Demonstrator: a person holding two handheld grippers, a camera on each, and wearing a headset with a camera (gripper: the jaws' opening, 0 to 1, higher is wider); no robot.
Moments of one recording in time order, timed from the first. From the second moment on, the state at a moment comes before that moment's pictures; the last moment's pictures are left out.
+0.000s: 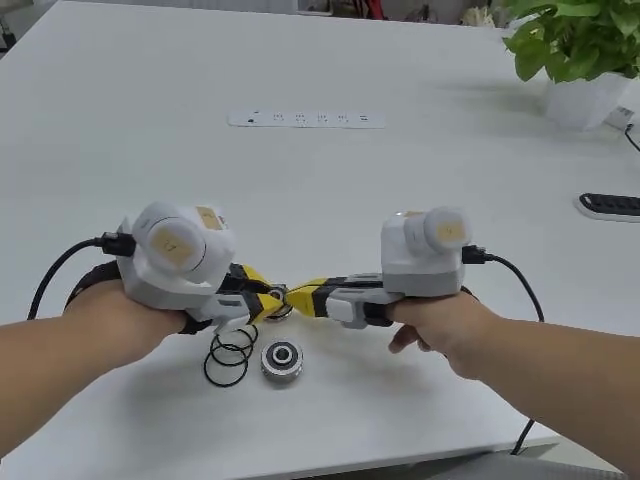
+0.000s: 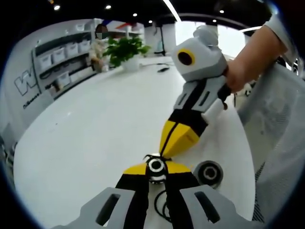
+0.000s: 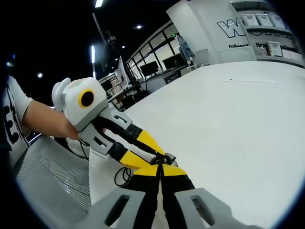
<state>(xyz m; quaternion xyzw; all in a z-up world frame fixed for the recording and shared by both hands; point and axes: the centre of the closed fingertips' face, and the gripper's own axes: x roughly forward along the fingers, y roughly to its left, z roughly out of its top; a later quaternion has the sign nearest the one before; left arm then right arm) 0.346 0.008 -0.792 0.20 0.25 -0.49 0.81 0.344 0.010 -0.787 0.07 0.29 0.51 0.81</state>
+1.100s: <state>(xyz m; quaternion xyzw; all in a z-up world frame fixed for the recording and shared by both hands) 0.344 0.007 -0.791 0.19 0.25 -0.49 0.81 0.344 0.011 -0.783 0.10 0.29 0.51 0.80</state>
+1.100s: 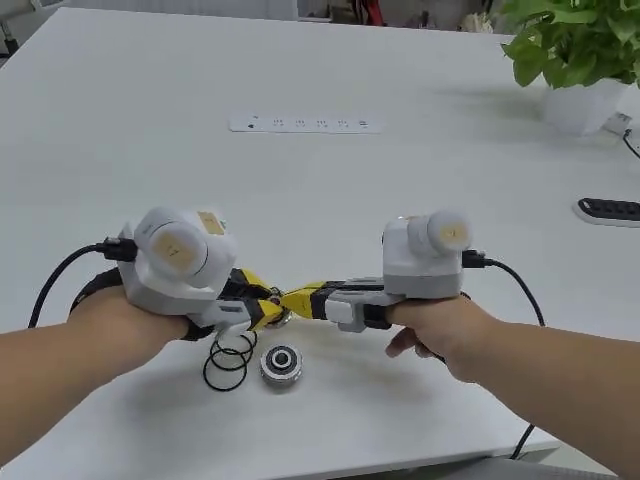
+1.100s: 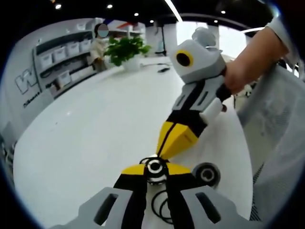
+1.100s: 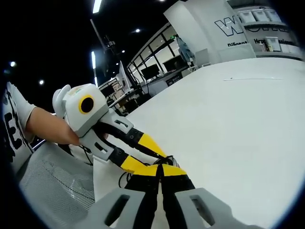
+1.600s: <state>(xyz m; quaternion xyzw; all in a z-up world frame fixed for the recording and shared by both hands) 0.325 0.018 -0.759 0.16 0.22 -0.52 0.81 0.343 0.013 -0.777 0.10 0.29 0.51 0.80</state>
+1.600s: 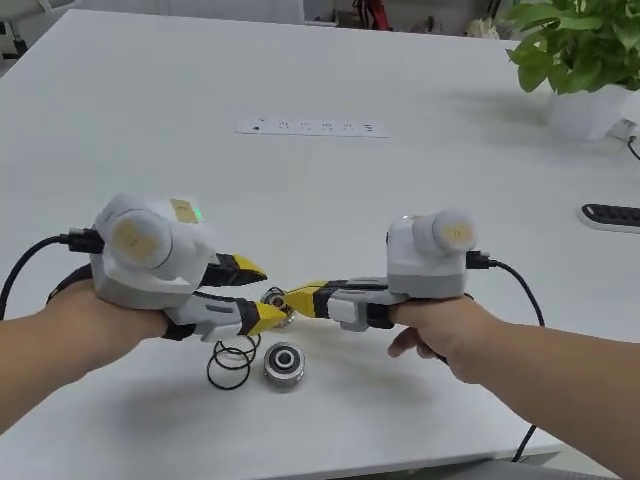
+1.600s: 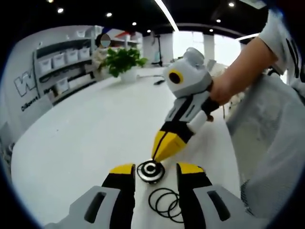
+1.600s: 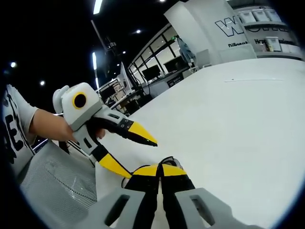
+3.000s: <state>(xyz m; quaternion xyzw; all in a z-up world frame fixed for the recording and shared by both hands) 0.279 0.071 -0.721 0.12 0.18 -0.54 0.82 0.298 0.049 -0.747 0.14 0.29 0.58 0.75</state>
